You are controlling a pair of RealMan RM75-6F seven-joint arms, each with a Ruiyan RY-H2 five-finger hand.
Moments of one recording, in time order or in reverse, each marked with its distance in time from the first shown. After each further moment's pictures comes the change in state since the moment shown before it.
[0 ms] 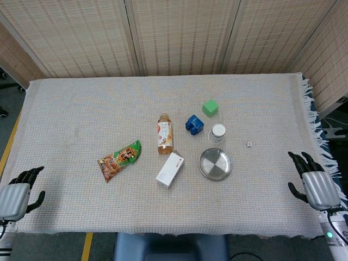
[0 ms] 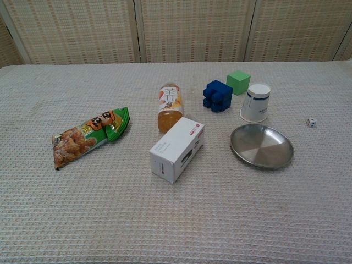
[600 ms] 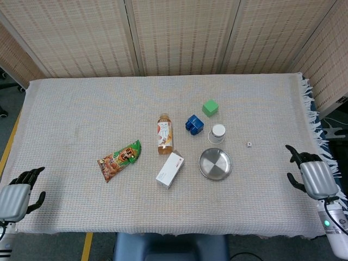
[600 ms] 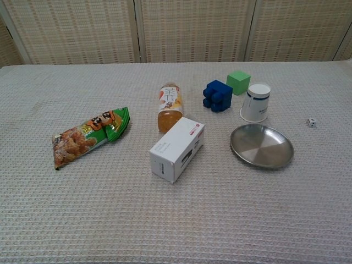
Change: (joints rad) left arm 0.003 0.004 0.009 -0.010 0.014 0.015 0.010; right arm 0.073 -0.036 0.052 0.088 0.023 -0.049 -0.001
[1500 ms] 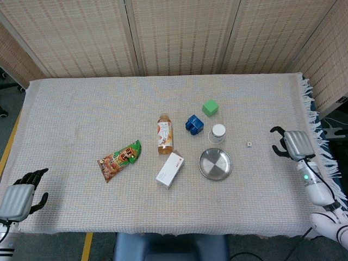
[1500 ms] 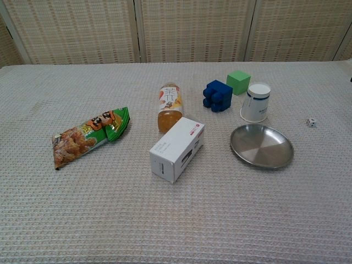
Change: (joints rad) left arm -0.014 0.000 0.008 -0.007 -0.016 -0.036 0.022; right arm 0.290 -0.314 0.060 0.663 0.037 -0.364 0.484
